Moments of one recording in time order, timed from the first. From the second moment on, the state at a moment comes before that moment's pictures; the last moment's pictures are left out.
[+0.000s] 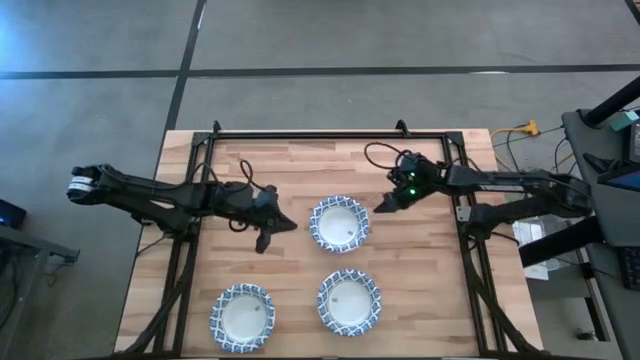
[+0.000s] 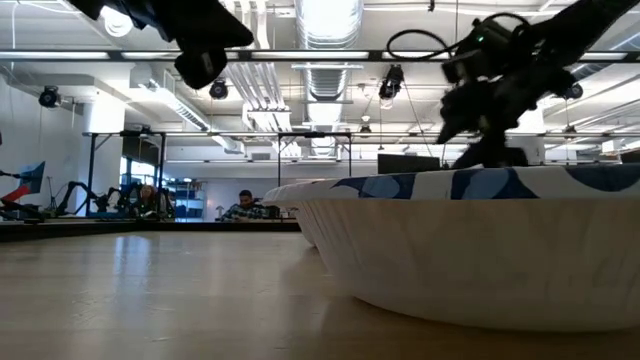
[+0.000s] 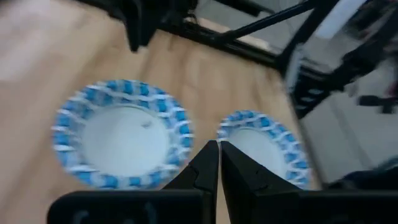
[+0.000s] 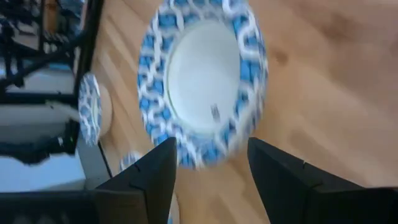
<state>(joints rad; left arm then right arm) -0.08 1.06 0.75 -0.09 0.05 -0.36 -0.37 1.17 0.55 -0.16 -0.50 0.85</state>
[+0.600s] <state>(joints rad) -0.31 1.63 0.94 0.03 0.29 -0.76 0.40 0.89 0.22 0.17 0.02 1.49</state>
